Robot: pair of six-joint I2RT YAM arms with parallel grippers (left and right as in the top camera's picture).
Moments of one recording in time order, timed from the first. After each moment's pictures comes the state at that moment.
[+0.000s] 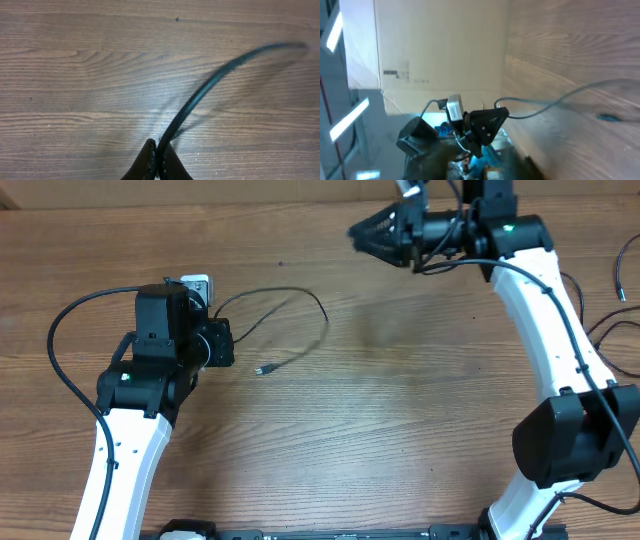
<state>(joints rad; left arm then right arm) -0.10 1.23 1.12 -0.73 0.06 -0.16 0.15 1.92 1.84 -0.63 -1.26 0.75</state>
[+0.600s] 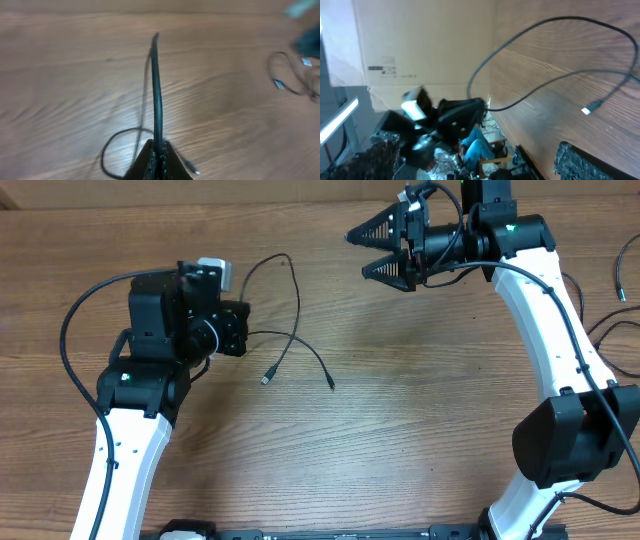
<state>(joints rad) -0.10 1.23 1.12 -0.55 0.37 -0.09 0.15 1.92 1.84 -0.85 -1.23 0.57</state>
